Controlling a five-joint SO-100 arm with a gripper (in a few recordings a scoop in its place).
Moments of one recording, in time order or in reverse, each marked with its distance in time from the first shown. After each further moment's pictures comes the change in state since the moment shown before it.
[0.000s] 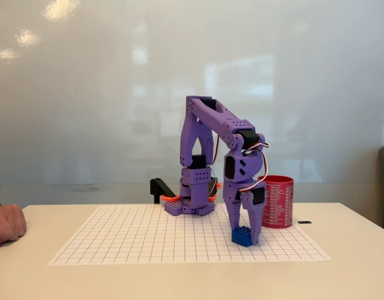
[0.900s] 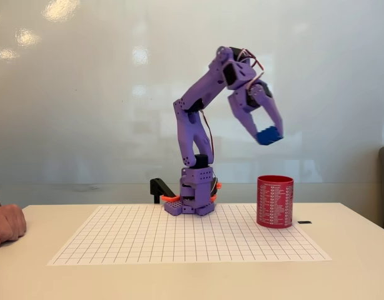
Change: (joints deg) arm -22.1 21.0 -36.0 31.1 0.4
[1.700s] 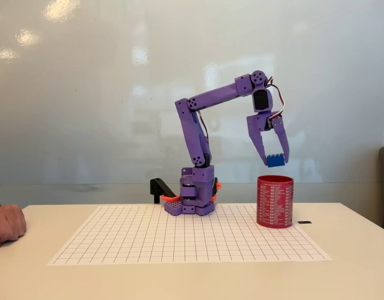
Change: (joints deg) arm -19.0 -1.5 17.1 0.0 8.3
